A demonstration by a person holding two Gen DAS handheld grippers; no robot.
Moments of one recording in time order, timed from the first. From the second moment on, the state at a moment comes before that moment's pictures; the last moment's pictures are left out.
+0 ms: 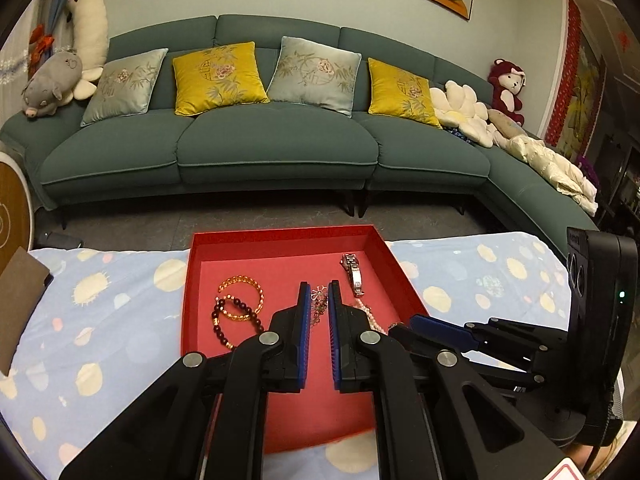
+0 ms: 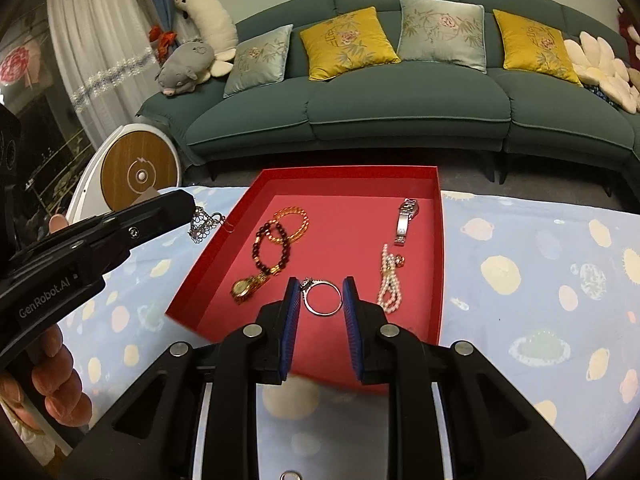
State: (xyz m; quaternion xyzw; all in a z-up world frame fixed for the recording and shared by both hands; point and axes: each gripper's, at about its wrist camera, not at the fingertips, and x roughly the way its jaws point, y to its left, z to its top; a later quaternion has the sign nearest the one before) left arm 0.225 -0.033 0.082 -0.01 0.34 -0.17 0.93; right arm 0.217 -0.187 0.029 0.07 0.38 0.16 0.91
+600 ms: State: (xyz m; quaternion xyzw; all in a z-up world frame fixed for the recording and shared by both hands) left arm 0.276 -0.025 0.036 -0.04 0.39 -0.14 0.91; right arm 0.276 -0.178 -0.006 0.08 0.40 0.15 0.90
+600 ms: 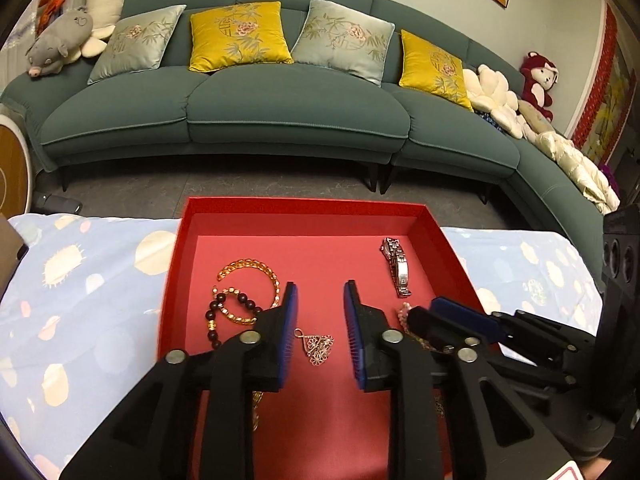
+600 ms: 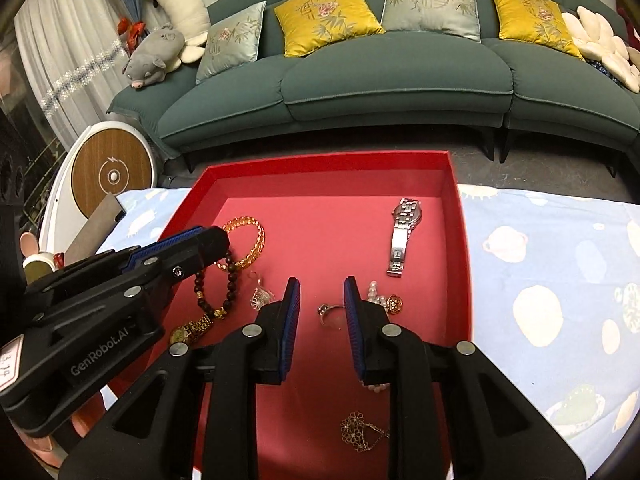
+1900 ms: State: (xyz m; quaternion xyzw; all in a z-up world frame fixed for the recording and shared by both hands) left arm 0.062 0.007 -0.009 -0.02 0.43 -0.13 0.89; right arm 0.069 -0.155 -0.041 -0.02 0.44 0.16 0.88
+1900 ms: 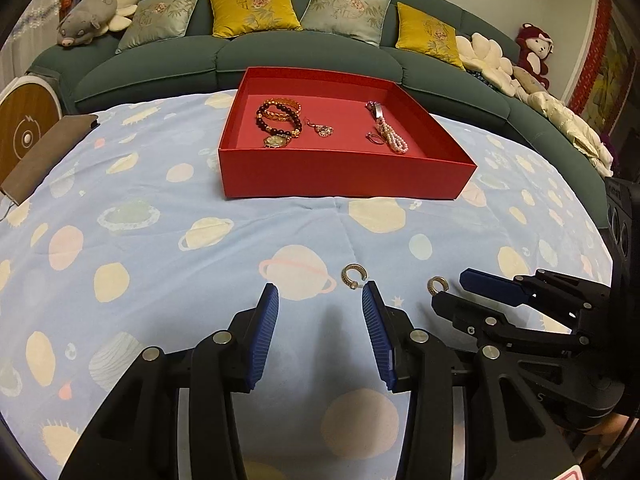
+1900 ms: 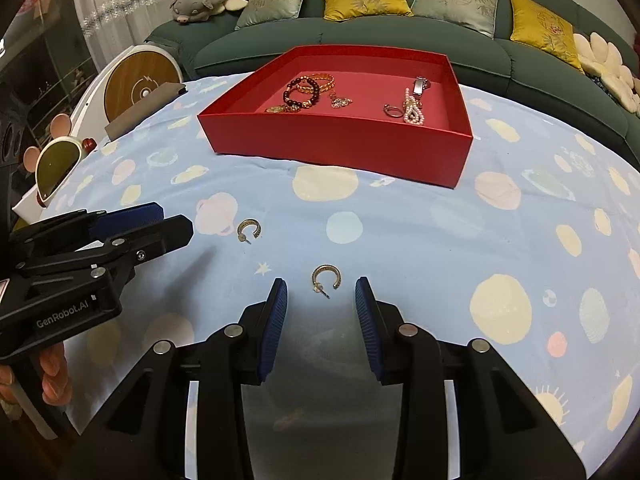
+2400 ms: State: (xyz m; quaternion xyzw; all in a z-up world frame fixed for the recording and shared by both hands) left arm 0.071 -0.003 -0.018 -0.03 0.44 -0.13 0.89; right arm 0.079 -0.150 -0.050 -0.04 0.44 0.15 0.89
